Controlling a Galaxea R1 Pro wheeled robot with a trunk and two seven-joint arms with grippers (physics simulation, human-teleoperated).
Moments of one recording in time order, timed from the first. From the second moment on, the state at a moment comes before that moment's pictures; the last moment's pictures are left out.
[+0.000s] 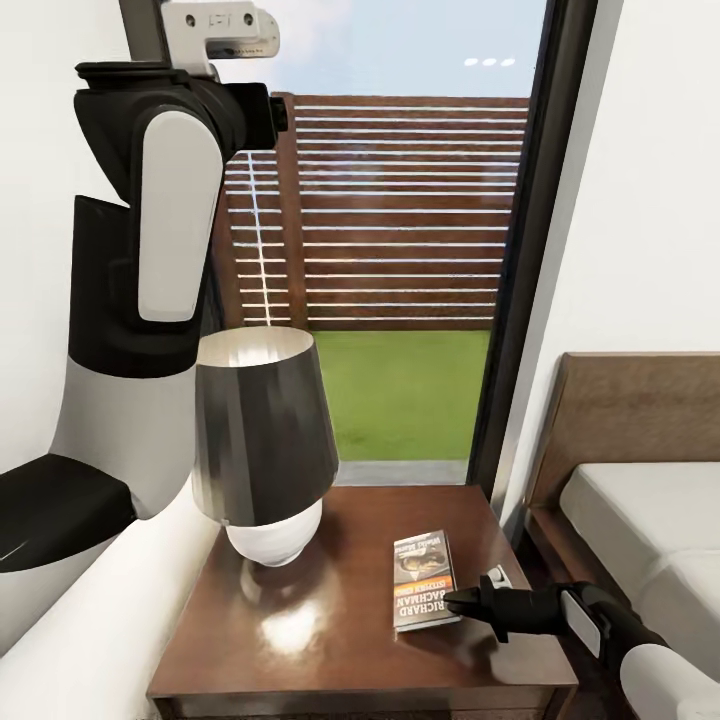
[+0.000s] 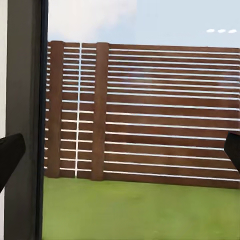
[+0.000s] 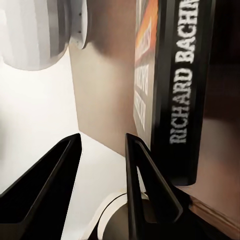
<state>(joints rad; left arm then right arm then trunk) -1.52 -0.13 -0.34 -1.59 0.54 1.04 0.84 -0.65 -0.23 0.07 -0.33 -0.37 0.92 1.06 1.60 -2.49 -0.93</state>
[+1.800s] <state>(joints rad) -1.52 -0.13 -0.35 -1.59 0.53 1.04 0.90 -0.65 -0.23 0.07 -0.33 -0.35 0.90 1.06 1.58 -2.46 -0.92</state>
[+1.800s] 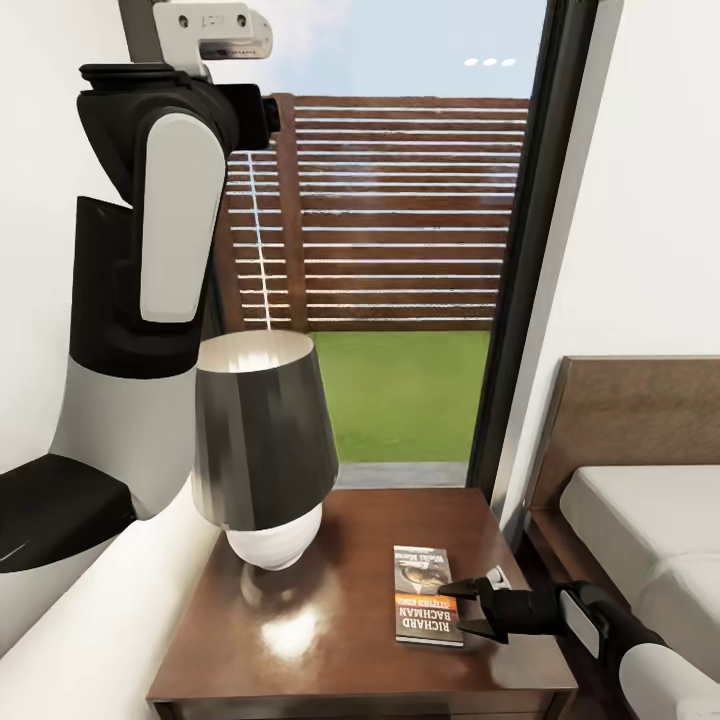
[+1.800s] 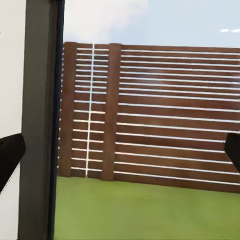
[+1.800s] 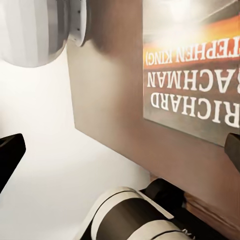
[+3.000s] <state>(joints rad) -1.52 -0.13 -0.41 -1.59 0.53 1.04 0.92 -0.65 -0.23 0.07 -0.33 -0.35 0.90 1.06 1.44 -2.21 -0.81</state>
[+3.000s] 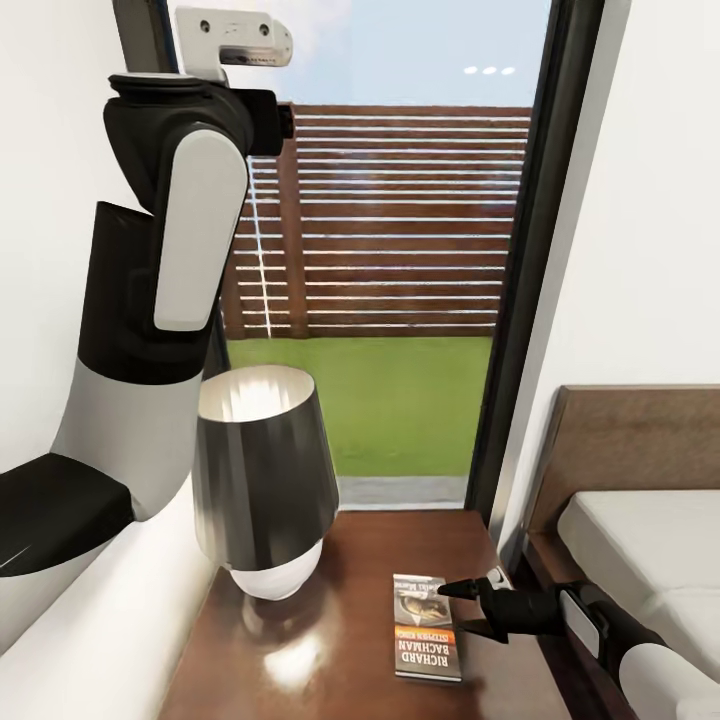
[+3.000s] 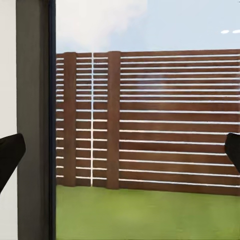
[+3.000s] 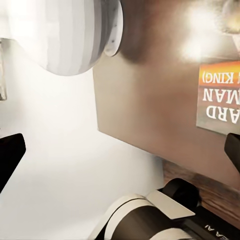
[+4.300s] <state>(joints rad) -1.52 -0.13 -0.42 -1.59 0.53 1.04 0.92 -0.65 -0.24 0.06 -0.34 -0.36 0.84 1.06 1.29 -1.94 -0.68</state>
